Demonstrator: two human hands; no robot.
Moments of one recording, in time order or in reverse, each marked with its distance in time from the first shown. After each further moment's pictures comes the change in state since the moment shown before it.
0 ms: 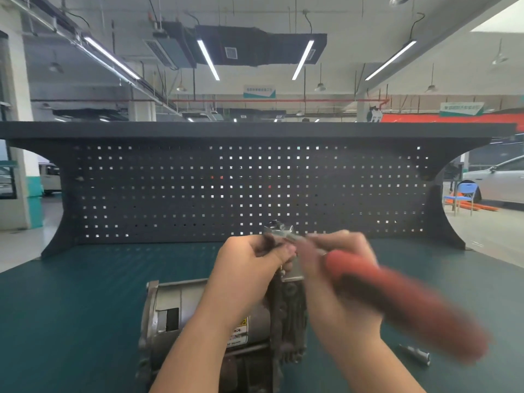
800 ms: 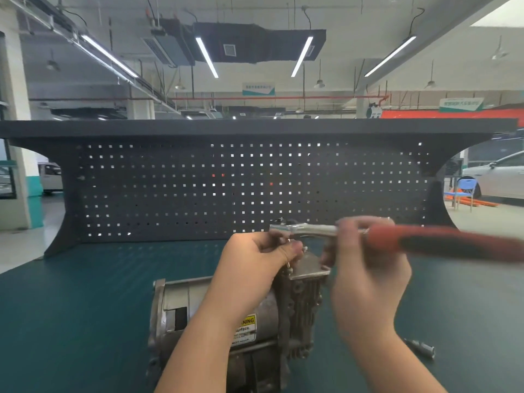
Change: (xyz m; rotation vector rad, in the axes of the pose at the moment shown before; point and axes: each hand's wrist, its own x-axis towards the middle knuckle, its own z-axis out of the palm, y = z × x) left_hand -0.002 0.000 -0.006 -0.102 -0.035 -0.005; right_hand 0.010 -0.005 -0.003 0.182 0.173 0.250
